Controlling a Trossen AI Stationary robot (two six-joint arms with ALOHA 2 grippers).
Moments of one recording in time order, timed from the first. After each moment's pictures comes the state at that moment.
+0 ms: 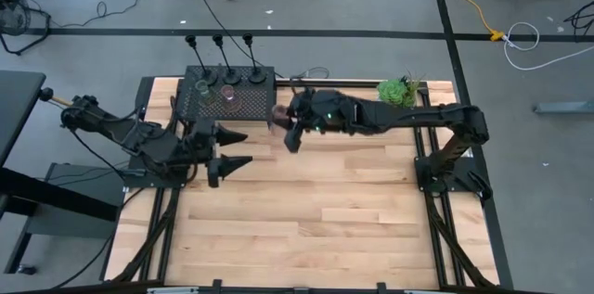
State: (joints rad) left arm -0.46 0.93 1.05 -0.28 -0.64 -0.56; right arm -0.03 1.70 1.58 -0.23 0.19 0.22
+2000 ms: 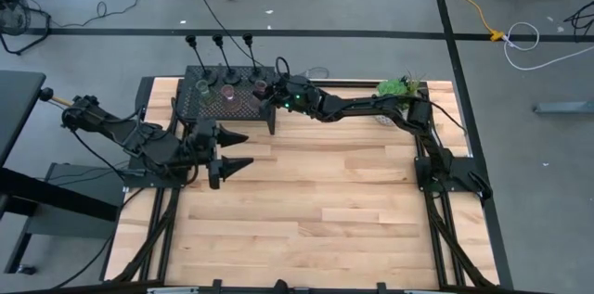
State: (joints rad) left arm -0.46 0.94 1.05 -0.26 -0.65 -0.56; right arm -0.30 2.16 1.58 0.43 0.10 0.33
